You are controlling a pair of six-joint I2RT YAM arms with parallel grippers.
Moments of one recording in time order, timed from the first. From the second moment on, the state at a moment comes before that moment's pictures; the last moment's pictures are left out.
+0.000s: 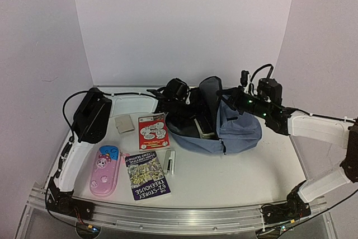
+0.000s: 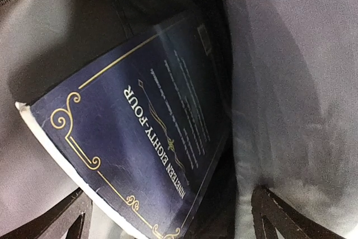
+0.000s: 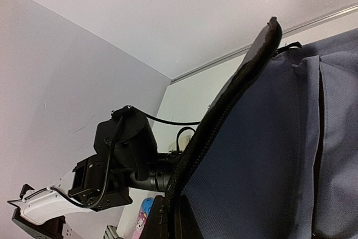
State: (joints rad) left arm -0.81 2.38 1.95 -0.23 0.45 -0.92; right arm 0.53 1.37 0.86 0.33 -0.26 0.87
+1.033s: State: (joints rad) left arm -0.75 1.72 1.48 -0.32 0.31 -0.73; right arm 0.34 1.25 0.80 -0.06 0.11 0.72
